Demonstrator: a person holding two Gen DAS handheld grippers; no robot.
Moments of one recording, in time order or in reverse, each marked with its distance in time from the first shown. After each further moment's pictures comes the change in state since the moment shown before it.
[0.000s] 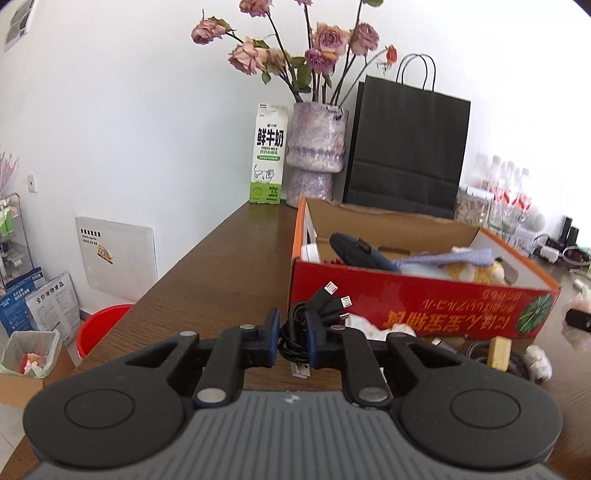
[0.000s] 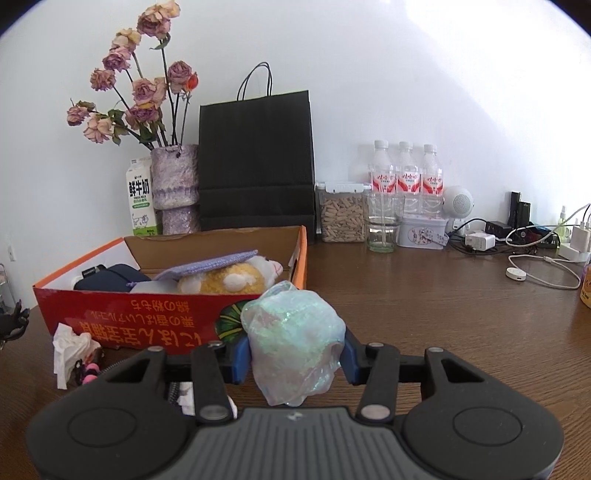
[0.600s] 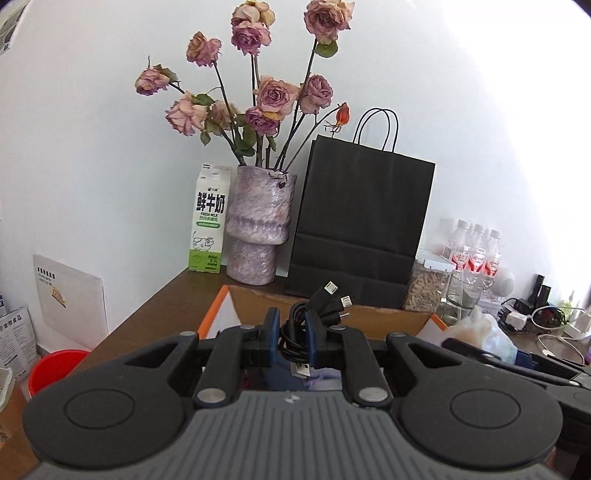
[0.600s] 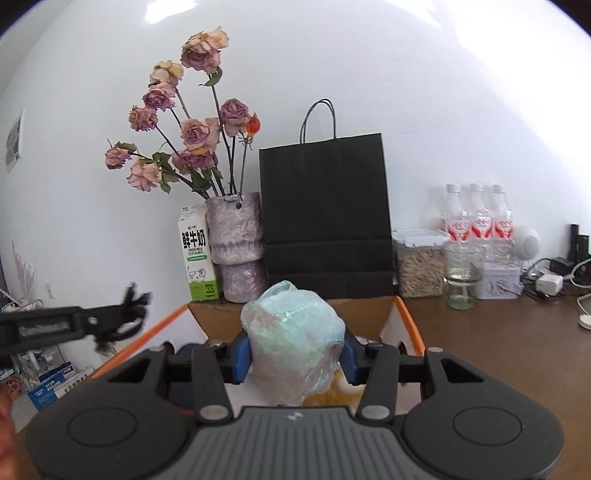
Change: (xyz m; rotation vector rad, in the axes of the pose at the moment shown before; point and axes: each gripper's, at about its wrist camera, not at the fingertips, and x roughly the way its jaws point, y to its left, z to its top) left arm 0.040 -0.078 0.076 -0.033 -0.140 -0.093; right arm 0.042 0.080 0.076 0.021 -0.093 0.143
